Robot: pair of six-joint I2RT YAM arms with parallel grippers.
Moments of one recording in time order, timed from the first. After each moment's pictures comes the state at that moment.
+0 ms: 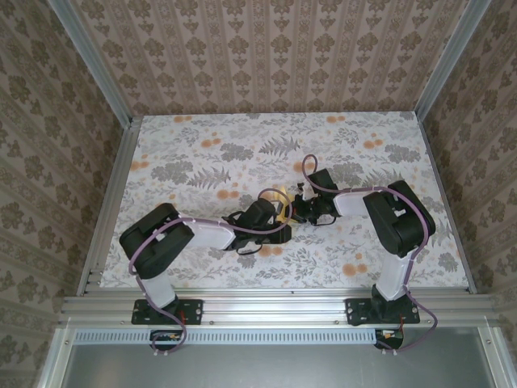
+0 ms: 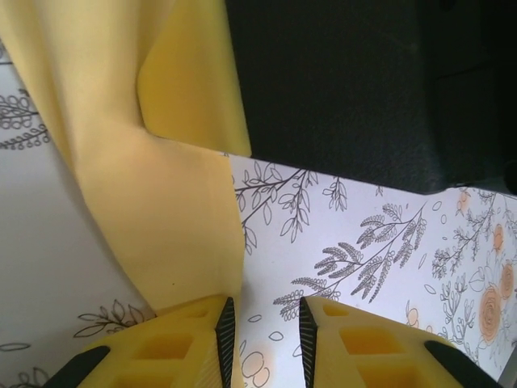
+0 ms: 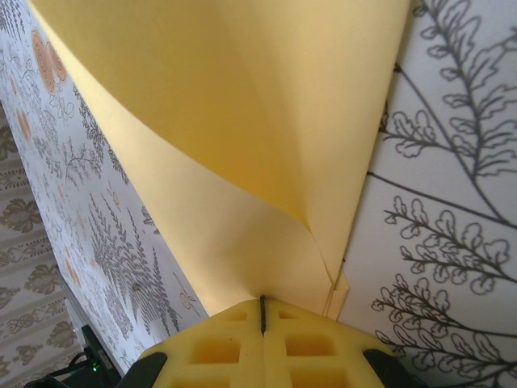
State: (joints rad) left arm -0.97 1.75 0.75 0.23 0.23 -0.81; right arm 0.39 1.86 0.86 -0.01 -0.61 0.74
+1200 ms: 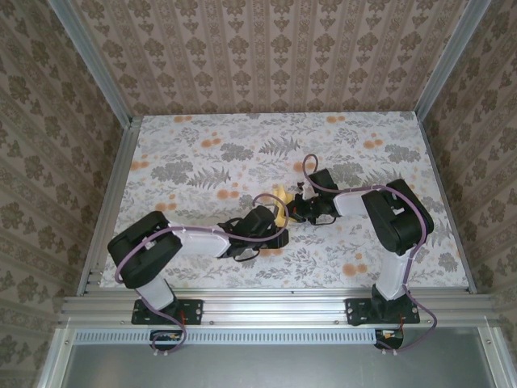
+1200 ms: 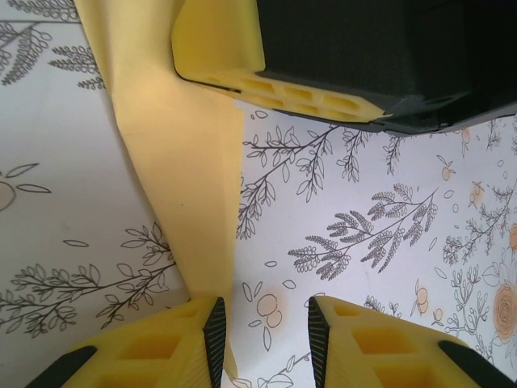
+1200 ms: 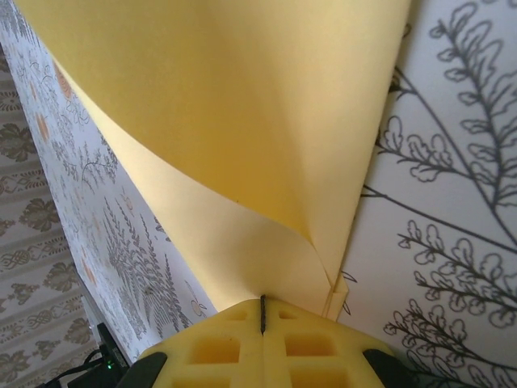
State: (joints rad) left arm -1.03 1.66 0.69 0.18 0.09 -0.86; right arm 0.38 1.88 0.85 0.04 -0.65 0.76
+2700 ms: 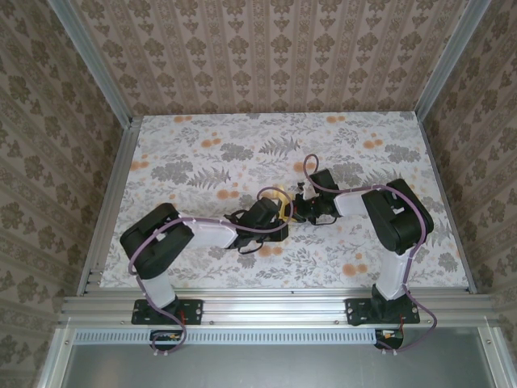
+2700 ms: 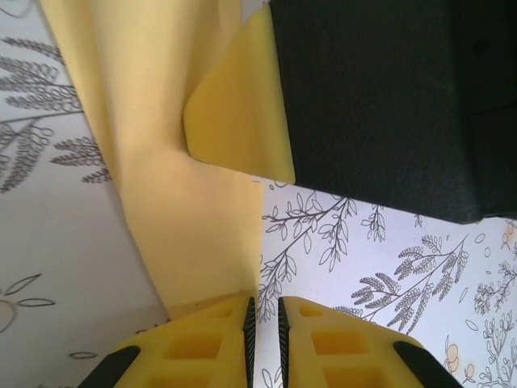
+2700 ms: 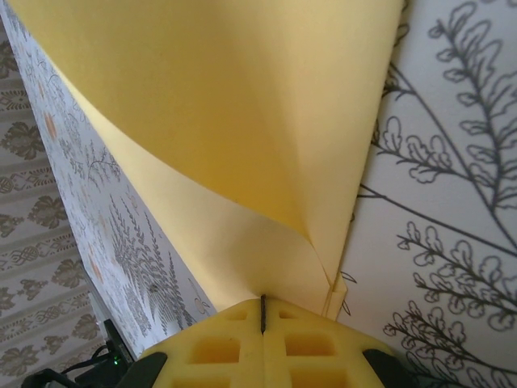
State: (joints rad) left arm -0.98 1.76 0.79 0.15 0.11 -0.80; right arm 0.38 1.89 0.85 0.06 -0.67 0.77
